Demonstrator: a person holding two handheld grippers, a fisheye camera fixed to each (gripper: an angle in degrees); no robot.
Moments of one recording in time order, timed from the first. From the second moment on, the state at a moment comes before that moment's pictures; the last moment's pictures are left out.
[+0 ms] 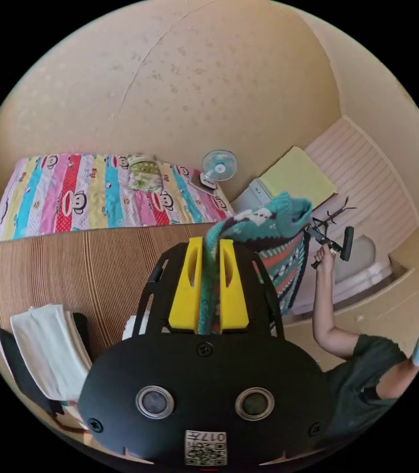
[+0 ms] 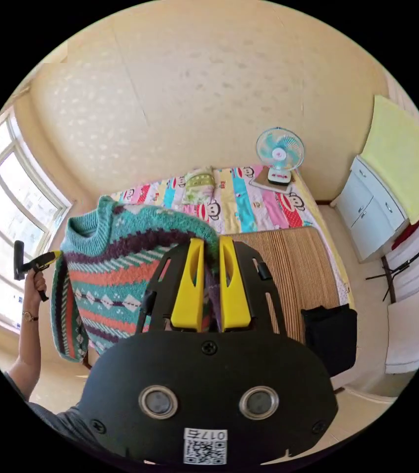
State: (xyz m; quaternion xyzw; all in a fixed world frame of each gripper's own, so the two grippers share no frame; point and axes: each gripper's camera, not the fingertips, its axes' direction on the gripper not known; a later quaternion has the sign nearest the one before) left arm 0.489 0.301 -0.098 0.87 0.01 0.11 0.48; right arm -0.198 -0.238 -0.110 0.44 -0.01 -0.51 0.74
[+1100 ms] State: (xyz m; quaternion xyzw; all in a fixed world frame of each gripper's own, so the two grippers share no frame) left arm 0.175 -0.071 0.207 0.68 0.53 -0.04 0.51; right arm 0.048 -0.458 0.195 0.03 0.00 -0.45 0.89
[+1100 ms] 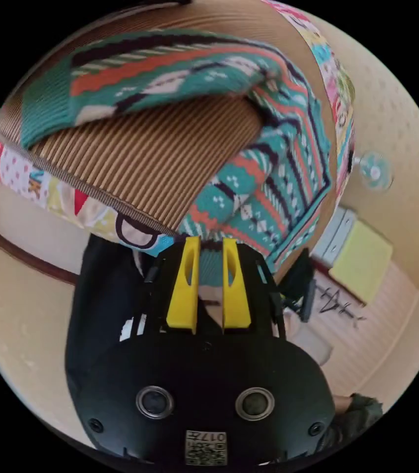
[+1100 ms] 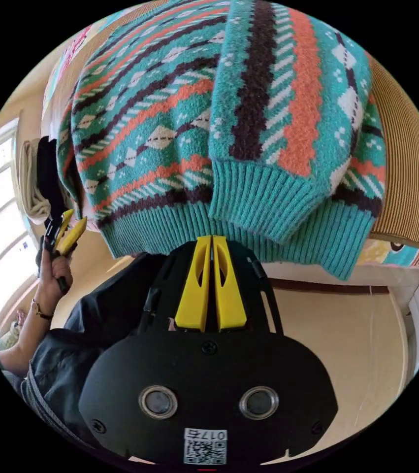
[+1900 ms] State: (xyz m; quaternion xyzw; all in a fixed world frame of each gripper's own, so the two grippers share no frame) left arm 0.233 0.167 0.184 0.89 0.25 0.02 0.37; right arm 0.250 -0.356 0.071 0.09 -0.26 -0.29 0.92
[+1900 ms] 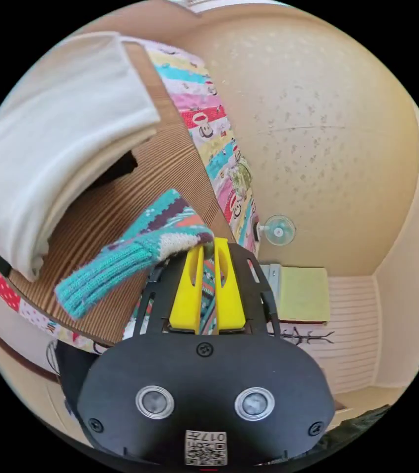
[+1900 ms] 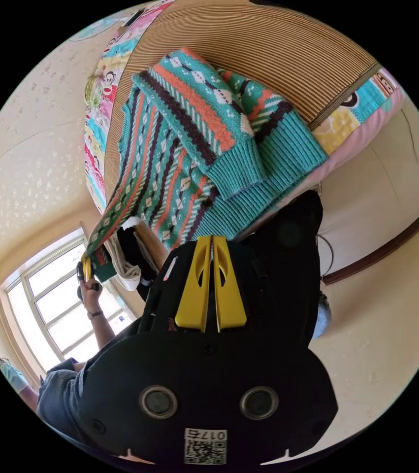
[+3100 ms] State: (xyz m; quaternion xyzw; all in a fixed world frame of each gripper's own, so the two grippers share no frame) left arm 0.584 -0.206 0.193 0.67 -0.05 -0.05 0.74; right arm 0.117 -0.349 -0.063 -0.11 0.06 -0.72 0.69
